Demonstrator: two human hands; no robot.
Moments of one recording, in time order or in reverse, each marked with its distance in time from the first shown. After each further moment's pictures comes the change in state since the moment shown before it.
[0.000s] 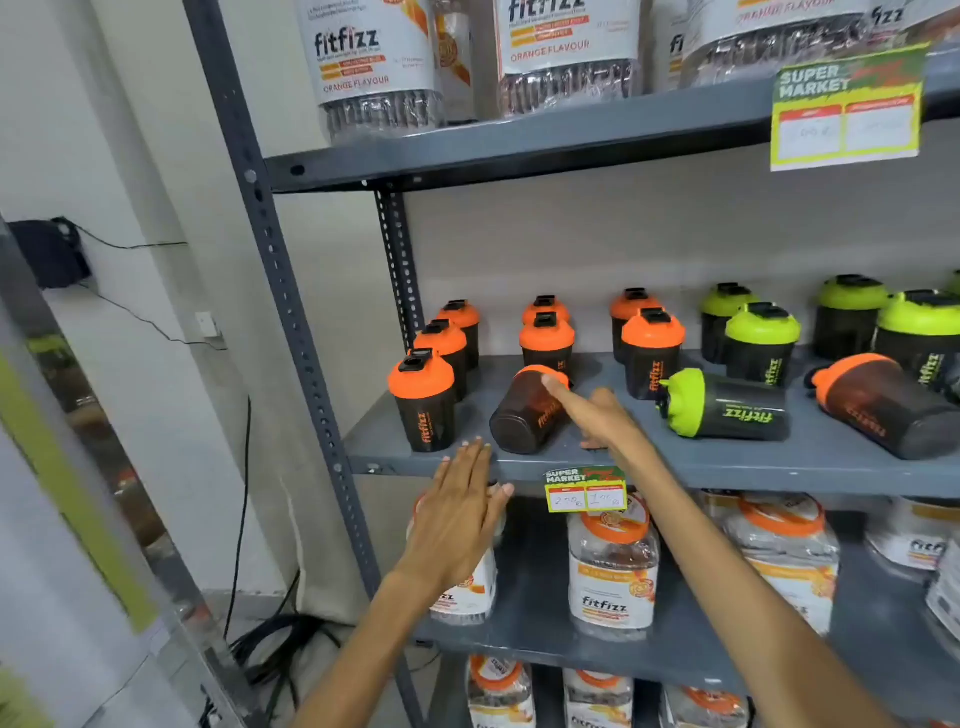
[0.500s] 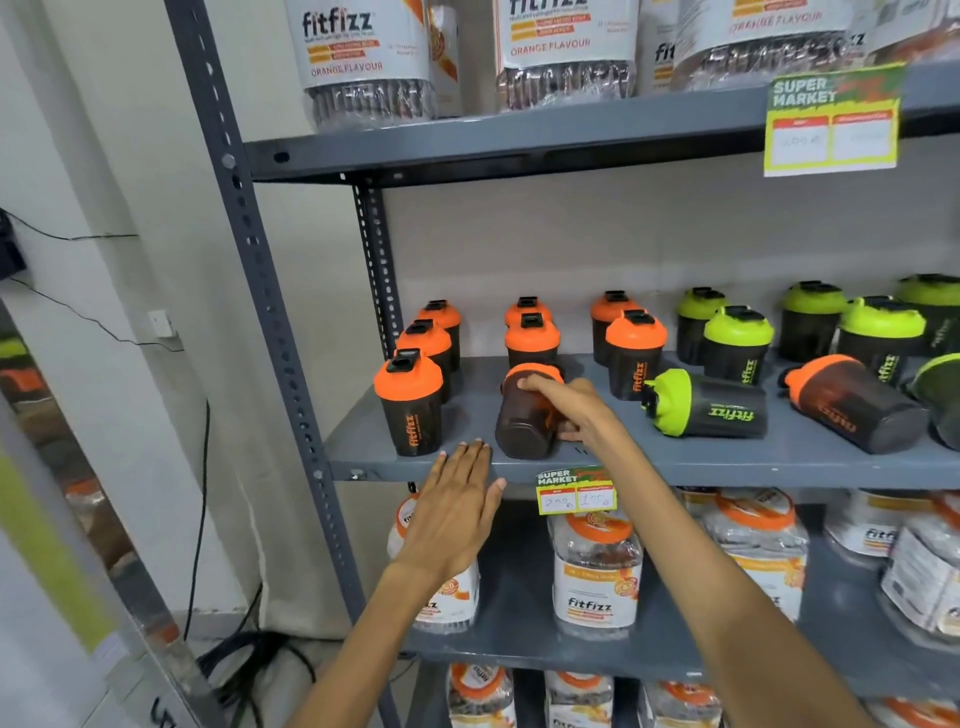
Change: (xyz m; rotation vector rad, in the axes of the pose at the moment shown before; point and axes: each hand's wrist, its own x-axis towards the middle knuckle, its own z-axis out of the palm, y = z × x) left_hand 0.020 -0.013 0.013 0.088 -0.007 0.103; right_hand 0.009 -0.019 0.016 0.260 -0.033 0.105
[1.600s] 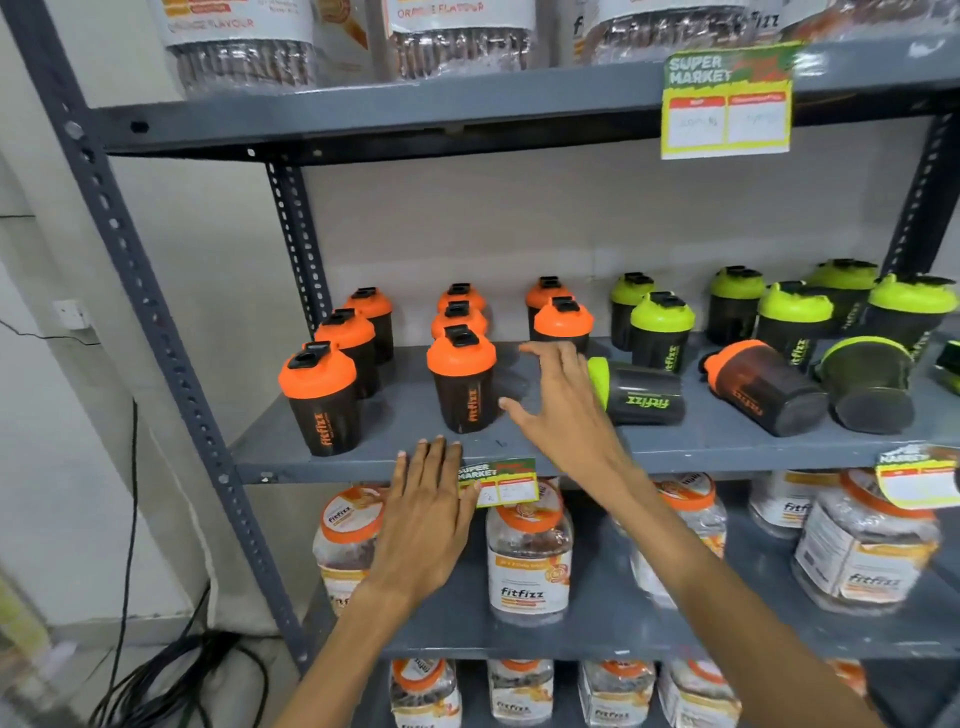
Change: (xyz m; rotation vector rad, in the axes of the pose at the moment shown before) left_hand 0.007 0.071 0.018 0.036 0.046 -0.029; right_hand -0.041 0.031 -0.082 -0.736 0.341 -0.899
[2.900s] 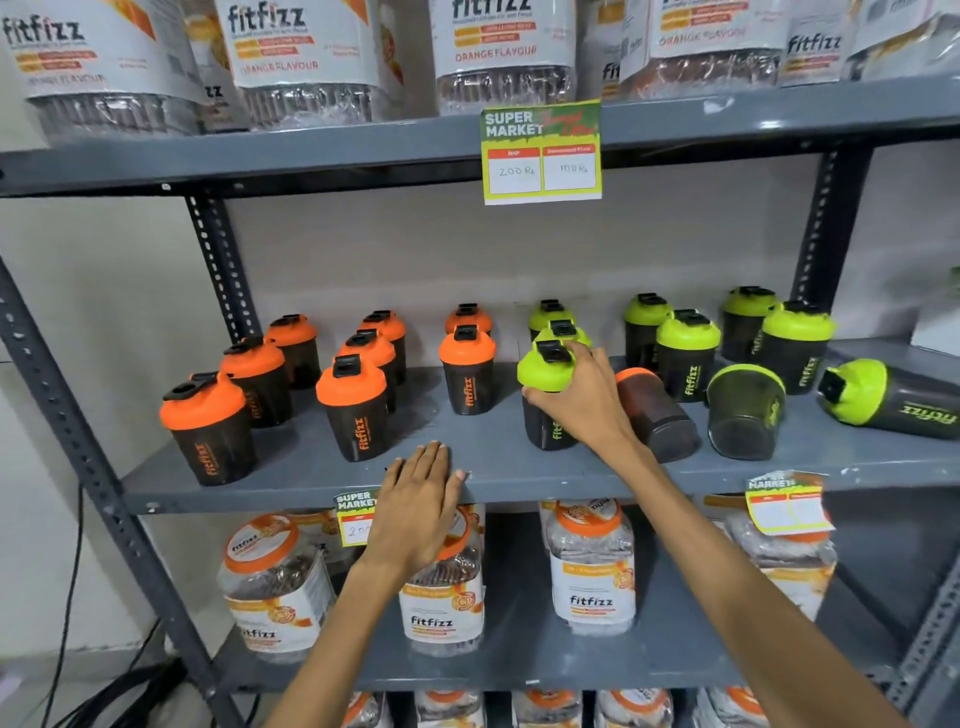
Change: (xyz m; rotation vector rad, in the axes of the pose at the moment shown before) left_hand 0.065 0.115 0.026 -0.077 -0.070 -0.042; right_hand 0.028 0.139 -0.097 0.168 -0.039 0.354
